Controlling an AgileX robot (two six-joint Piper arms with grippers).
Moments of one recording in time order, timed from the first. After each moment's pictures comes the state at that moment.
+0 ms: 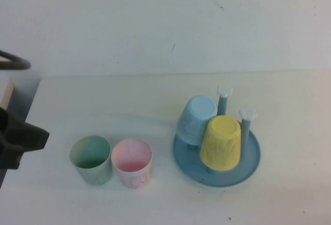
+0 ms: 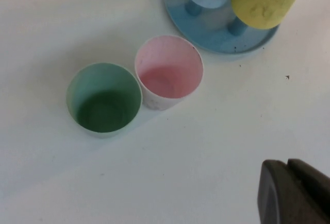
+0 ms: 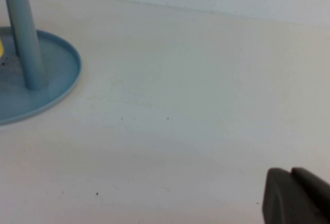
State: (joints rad) right arm 0.05 -0.01 0.03 -0.04 0.42 -0.07; left arm 0.03 1.00 -1.10 -0.58 1.27 0.58
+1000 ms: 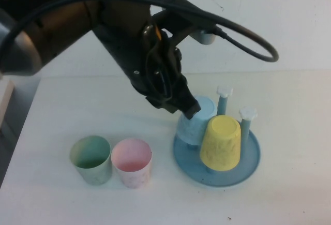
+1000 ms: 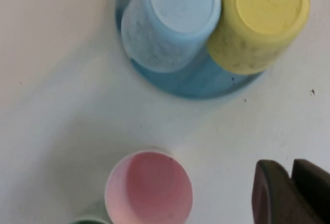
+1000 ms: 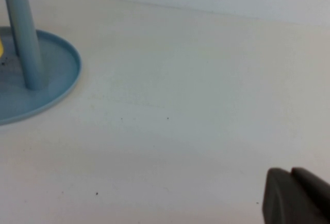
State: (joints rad) right arm 0.05 -0.01 0.03 -0.04 0.42 -0.07; left arm -0.65 1.66 -1.71 -0.10 1.27 0.23
